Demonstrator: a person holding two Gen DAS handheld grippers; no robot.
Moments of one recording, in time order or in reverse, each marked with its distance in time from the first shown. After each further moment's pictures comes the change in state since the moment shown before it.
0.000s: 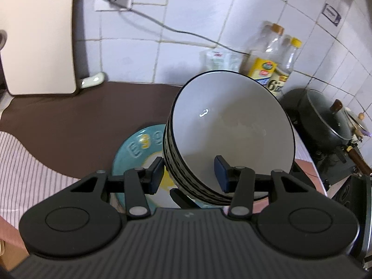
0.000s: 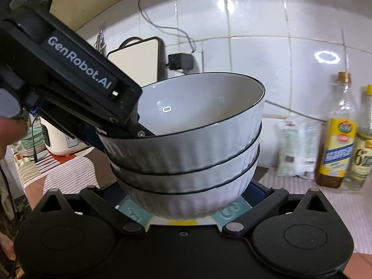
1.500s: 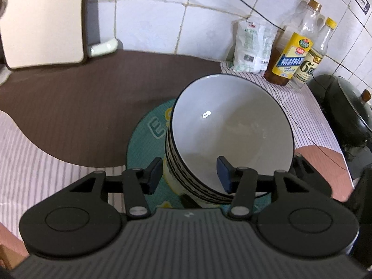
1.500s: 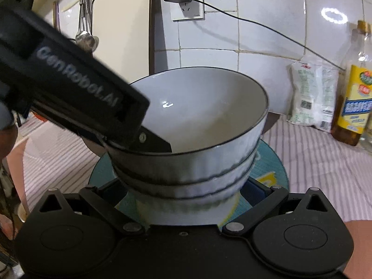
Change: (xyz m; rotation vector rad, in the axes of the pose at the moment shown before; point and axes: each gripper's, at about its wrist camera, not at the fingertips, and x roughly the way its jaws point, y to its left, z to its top) left arm 0.061 0.033 -0.020 -0.028 0.071 0.065; right arm 0.045 0.019 -0.024 0.003 0.254 -0.072
